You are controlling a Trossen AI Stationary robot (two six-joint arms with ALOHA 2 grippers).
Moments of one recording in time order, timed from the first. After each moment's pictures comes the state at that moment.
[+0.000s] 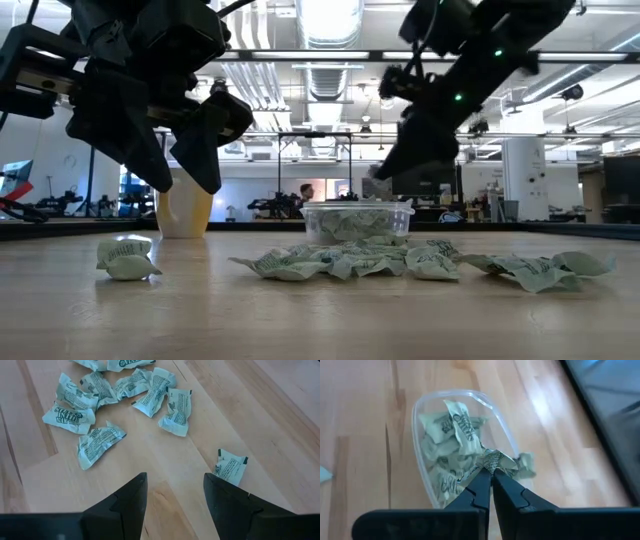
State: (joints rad) left arm -0.30 1.51 0.78 -0.12 0.10 0.16; right arm 0.01 1.56 0.79 -0.04 0.40 -0.04
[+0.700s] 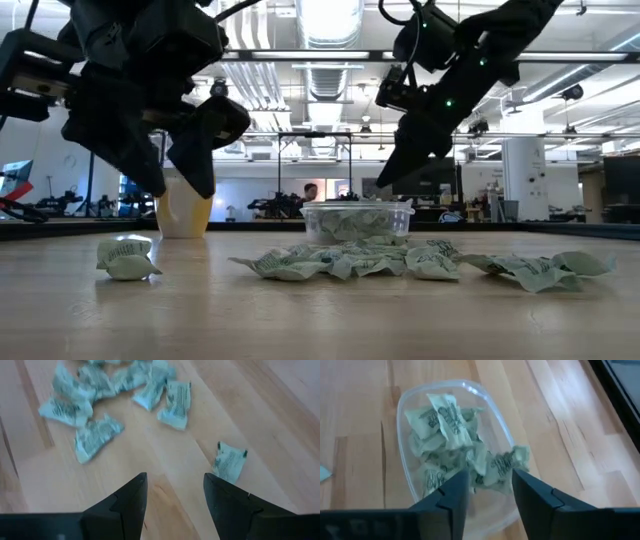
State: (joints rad) left arm -0.30 1.51 0.78 -0.15 0.10 0.16; right arm -0.12 1.55 0.81 -0.09 0.20 -0.03
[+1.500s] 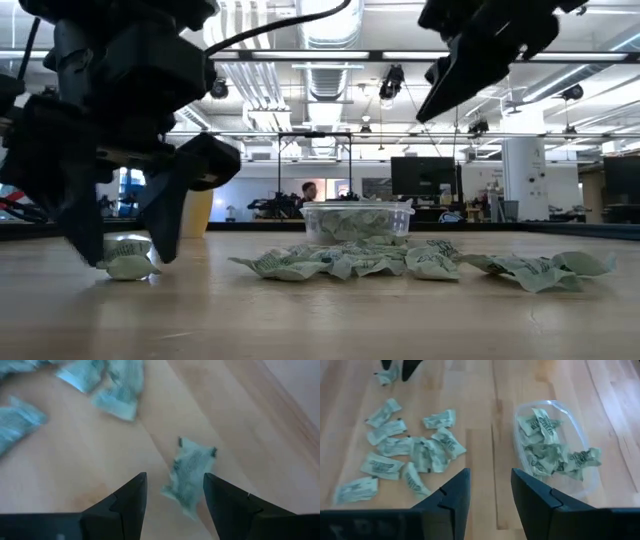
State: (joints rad) left arm -0.38 1.67 0.79 -0.06 0.17 0.08; right arm 0.16 1.30 0.86 -0.39 0.16 0.12
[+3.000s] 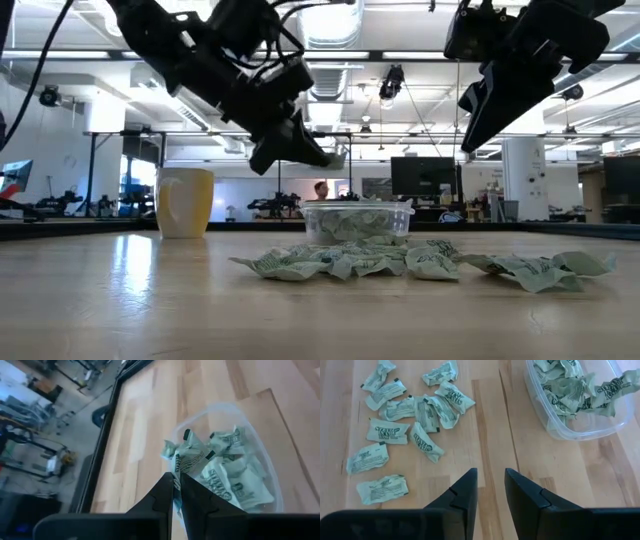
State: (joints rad) left arm 0.03 1.64 0.83 0.33 -0.39 0.50; right arm 0.22 1.29 0.79 -0.49 0.16 0.34
